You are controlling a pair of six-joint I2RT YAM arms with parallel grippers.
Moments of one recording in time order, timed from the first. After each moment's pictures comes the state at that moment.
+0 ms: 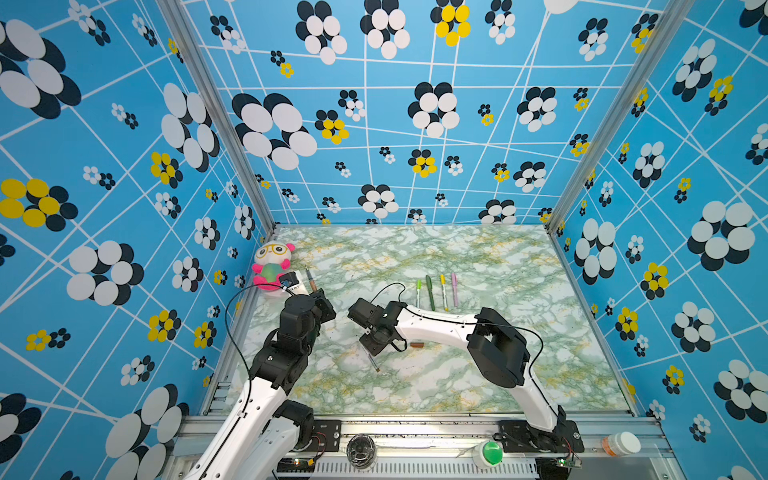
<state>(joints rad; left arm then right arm) -0.30 0.71 0.62 -0.30 -0.28 -0.56 1.09 2.22 1.72 -0.74 0.12 0.22</state>
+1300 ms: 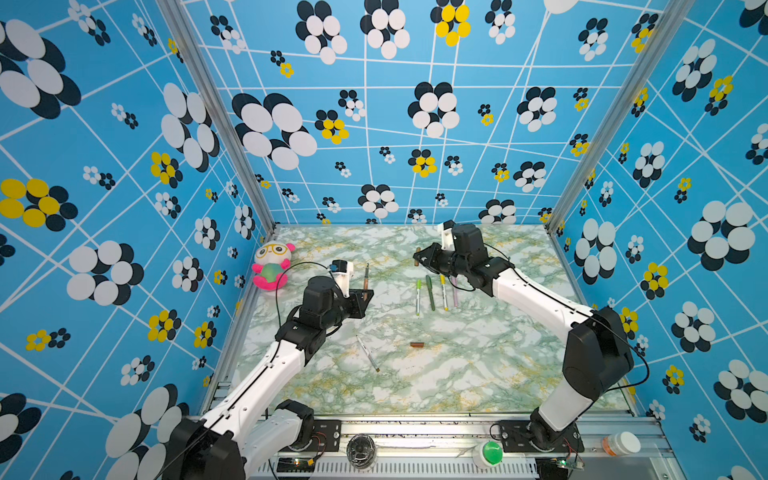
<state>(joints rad) -0.40 1.08 0.69 -0.07 0.41 -0.46 0.51 1.70 1.33 -0.08 -0.37 0.91</state>
